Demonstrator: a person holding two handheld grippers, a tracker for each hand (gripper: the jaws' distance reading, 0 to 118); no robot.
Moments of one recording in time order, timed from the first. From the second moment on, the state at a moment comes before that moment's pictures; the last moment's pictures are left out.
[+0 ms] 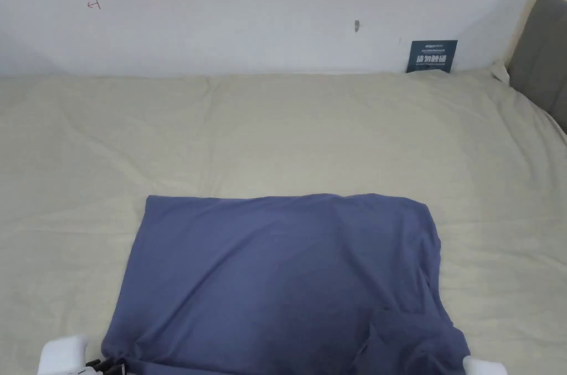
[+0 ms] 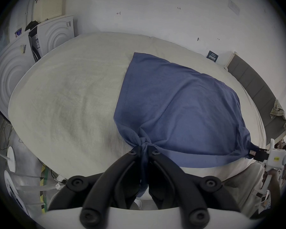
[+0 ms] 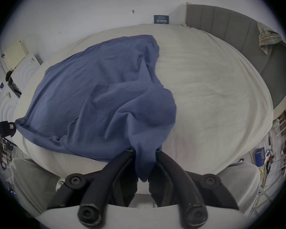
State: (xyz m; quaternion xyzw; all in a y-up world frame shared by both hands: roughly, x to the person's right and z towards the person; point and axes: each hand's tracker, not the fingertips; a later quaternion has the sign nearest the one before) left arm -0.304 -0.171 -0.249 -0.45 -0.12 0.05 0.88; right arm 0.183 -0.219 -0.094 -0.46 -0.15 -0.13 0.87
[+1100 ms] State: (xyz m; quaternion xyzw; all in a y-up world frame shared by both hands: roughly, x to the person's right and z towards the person) left arm -0.245 -0.210 -0.453 -0.50 -0.08 0.04 0.86; right arm 0.263 -0.231 -0.300 -0.48 -0.18 -0.17 0.84
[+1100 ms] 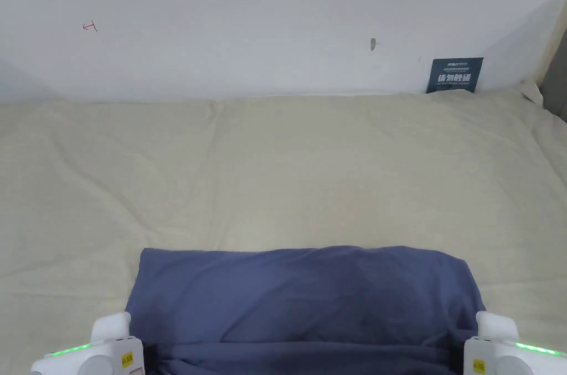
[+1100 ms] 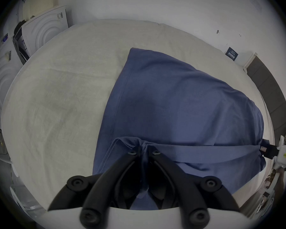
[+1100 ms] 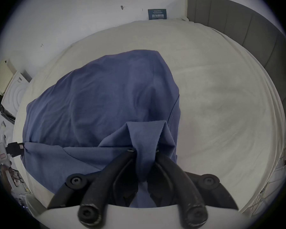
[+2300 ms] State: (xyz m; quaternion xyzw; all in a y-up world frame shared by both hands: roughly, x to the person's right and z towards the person) left arm -0.196 0.018 -0.283 -0.10 -0.18 -0.01 0.98; right arm 0.148 0.028 -0.157 -0.03 -0.17 0.04 0.98
